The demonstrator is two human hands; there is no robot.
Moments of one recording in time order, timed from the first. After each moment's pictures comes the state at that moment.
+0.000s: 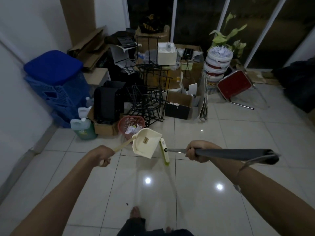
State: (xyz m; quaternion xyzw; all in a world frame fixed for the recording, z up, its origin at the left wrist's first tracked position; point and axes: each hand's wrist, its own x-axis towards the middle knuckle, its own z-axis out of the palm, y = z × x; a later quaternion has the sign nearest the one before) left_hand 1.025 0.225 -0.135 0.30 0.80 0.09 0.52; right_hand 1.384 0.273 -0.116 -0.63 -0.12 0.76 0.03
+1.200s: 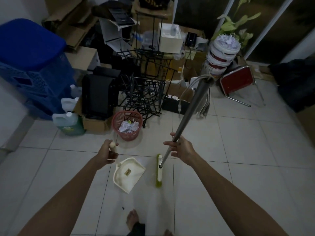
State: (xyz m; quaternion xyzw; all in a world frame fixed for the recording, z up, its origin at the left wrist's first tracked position) left_hand 0.939 0.373 -0.246 0.17 0.69 0.30 0.64; right_hand 1.241 0.393 -0.188 -0.60 -0.21 0.70 0.33
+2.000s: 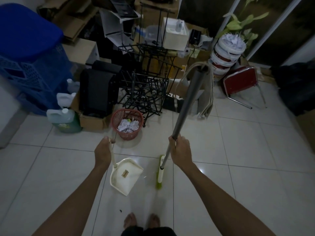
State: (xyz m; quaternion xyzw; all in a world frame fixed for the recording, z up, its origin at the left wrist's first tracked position) left_hand 0.929 0.391 -0.302 0.31 0.71 0.49 0.40; right_hand 1.202 0.412 -0.249 -0.69 -0.66 0.21 0.21
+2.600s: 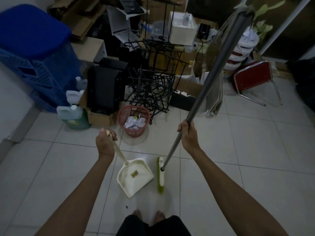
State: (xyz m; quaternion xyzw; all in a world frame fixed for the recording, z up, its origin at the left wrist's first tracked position) left_hand 0.951 0.397 -0.265 0.21 0.61 0.65 0.41; right_hand 1.216 0.443 -0.252 -0.60 -0.54 0.41 0.42
